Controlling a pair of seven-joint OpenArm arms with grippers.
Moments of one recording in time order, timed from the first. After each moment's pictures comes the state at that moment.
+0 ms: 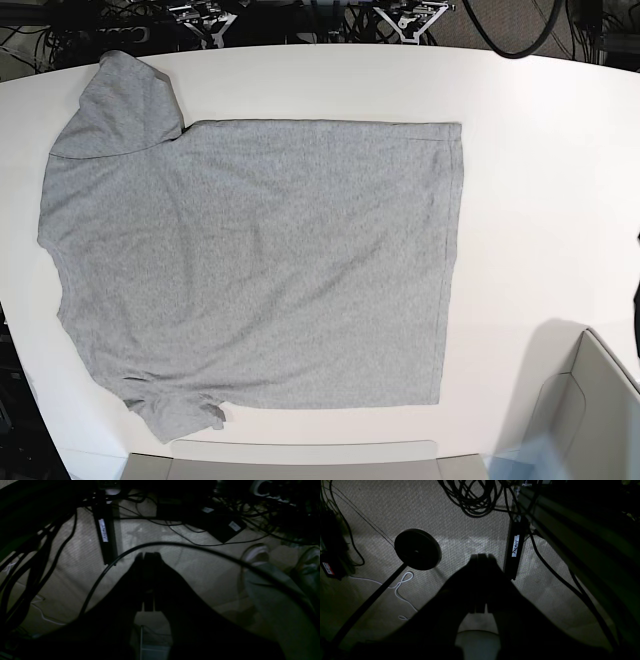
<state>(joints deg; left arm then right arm) 1.9 1.8 -4.8 1.1 0.1 3.8 -2.2 -0.5 5.0 -6.8 2.4 2.4 5.1 -2.5</state>
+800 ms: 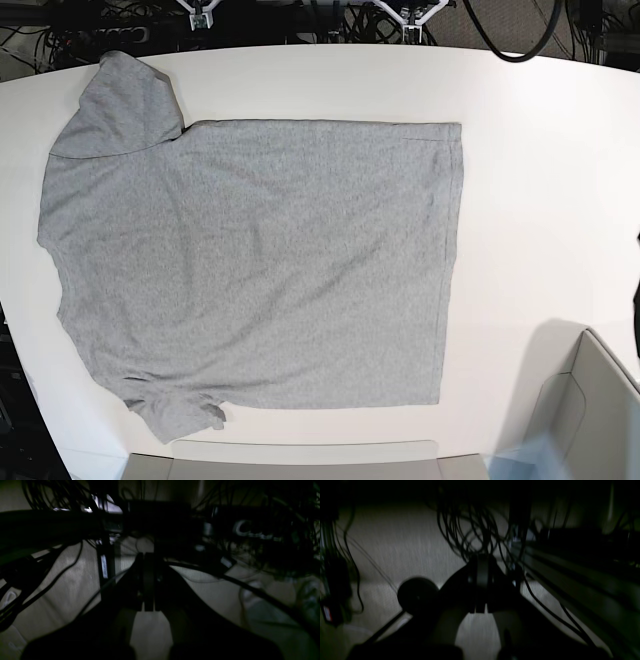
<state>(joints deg) 8.7 1.8 -4.8 1.1 0.0 3.9 -33.3 -10.5 6.5 -6.6 2.7 2.4 5.1 29.4</state>
